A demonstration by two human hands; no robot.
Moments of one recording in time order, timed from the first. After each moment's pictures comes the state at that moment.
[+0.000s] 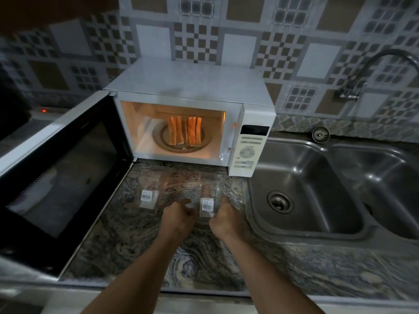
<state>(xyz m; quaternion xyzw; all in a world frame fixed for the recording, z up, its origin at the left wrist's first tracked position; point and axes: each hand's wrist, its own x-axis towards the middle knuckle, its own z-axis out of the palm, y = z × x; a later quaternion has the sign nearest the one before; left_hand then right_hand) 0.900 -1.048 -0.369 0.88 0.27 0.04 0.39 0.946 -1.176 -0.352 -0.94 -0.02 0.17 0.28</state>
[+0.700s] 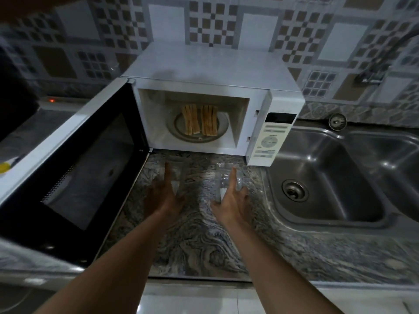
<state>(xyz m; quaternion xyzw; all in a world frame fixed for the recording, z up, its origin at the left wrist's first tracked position) 0.894 -0.954 -0.378 0.92 0.33 0.01 0.23 0.935 -1.125 -0.362 -0.97 -0.02 0.09 0.24</state>
